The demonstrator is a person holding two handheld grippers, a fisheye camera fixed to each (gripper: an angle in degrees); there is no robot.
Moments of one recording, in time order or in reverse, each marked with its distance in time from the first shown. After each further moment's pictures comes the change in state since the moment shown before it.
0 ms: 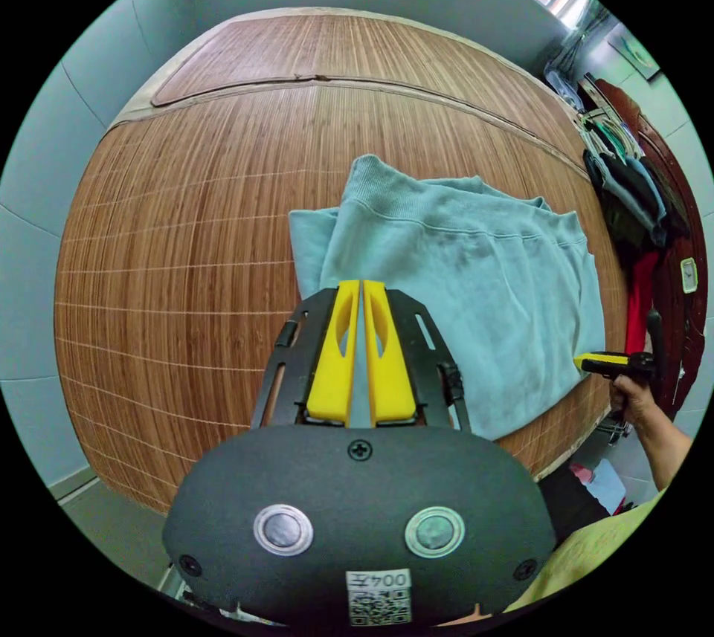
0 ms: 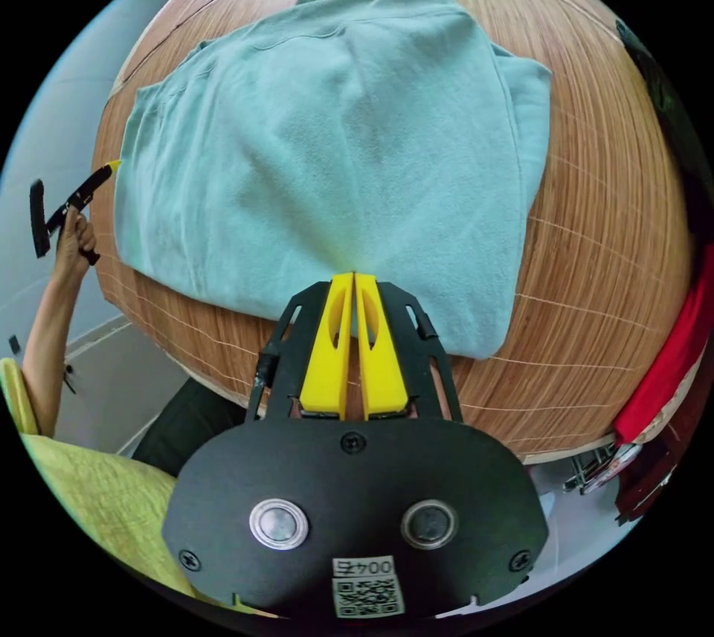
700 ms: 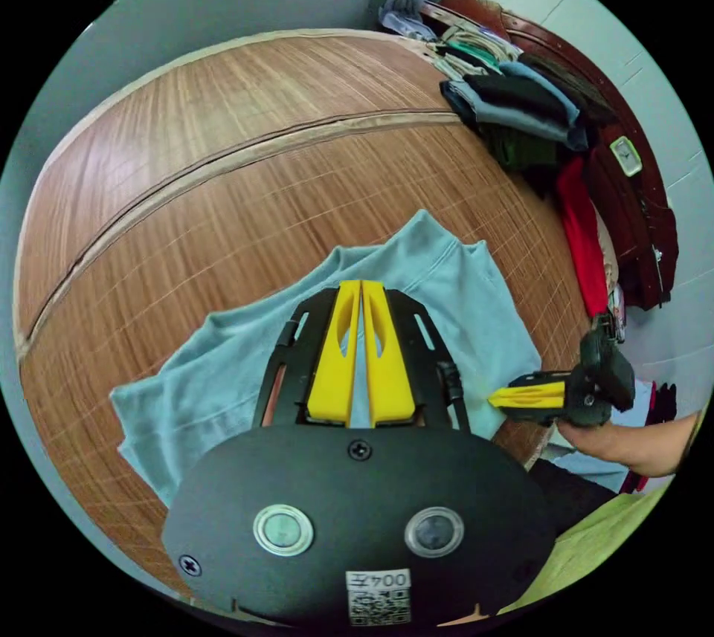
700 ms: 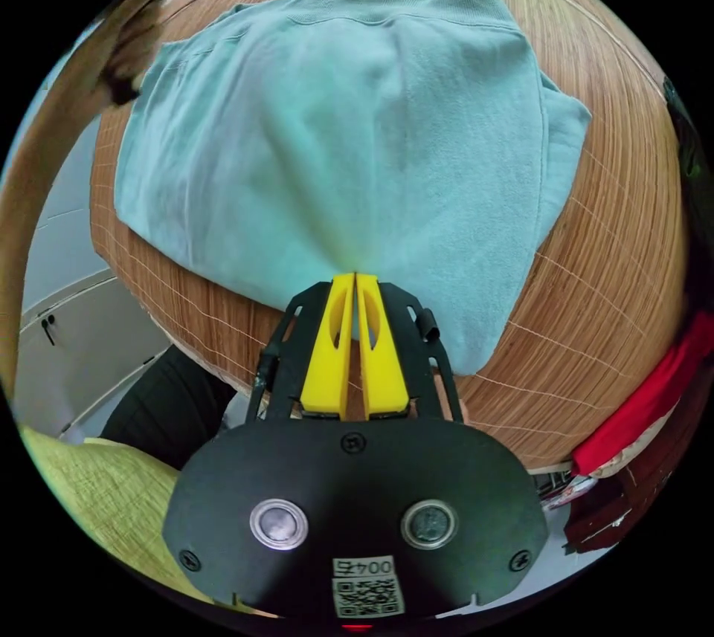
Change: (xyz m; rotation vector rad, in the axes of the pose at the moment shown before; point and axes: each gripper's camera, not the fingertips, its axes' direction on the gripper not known) left arm 0.233 -0.136 0.034 -0.009 0.185 0.444; right arm -0.020 -0.059 -0.047 -0.069 0.071 -0.155
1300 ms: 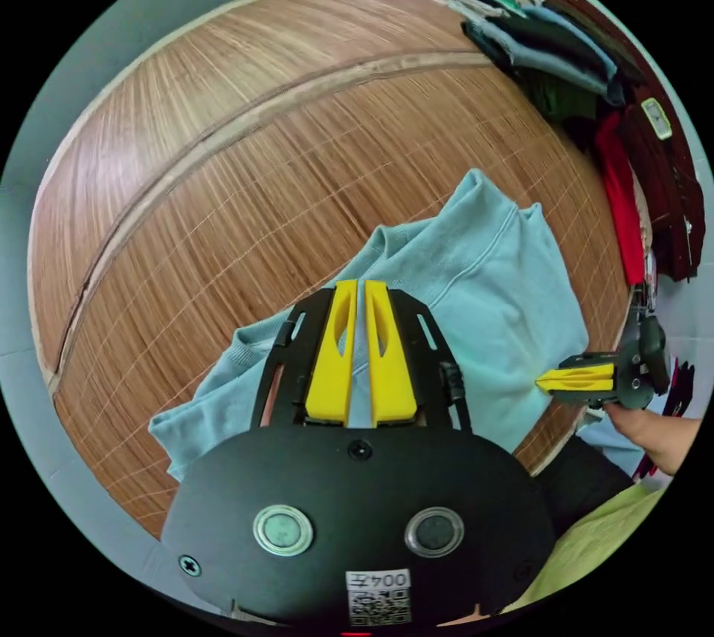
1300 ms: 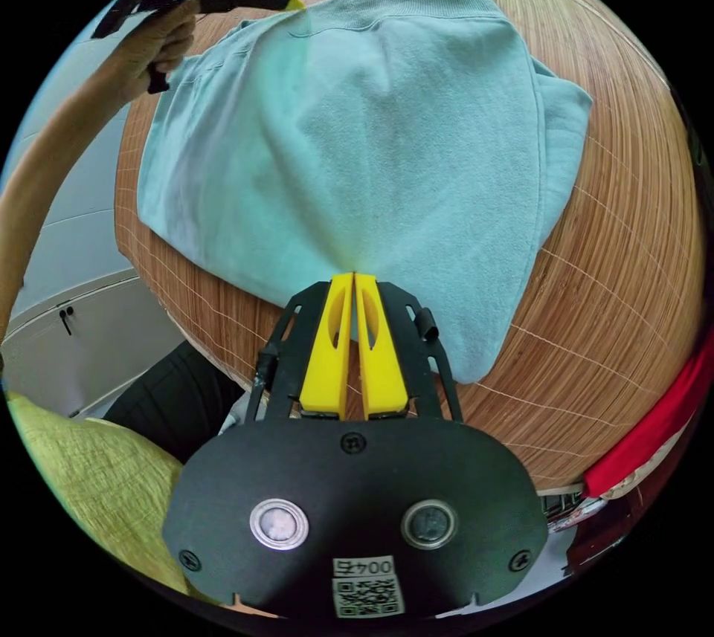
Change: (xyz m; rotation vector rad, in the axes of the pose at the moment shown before) left arm -0.002 -0.047 0.040 -0.179 -0.112 0.086; right arm 0.019 -0.001 -0.012 0.051 -0.097 -0.039
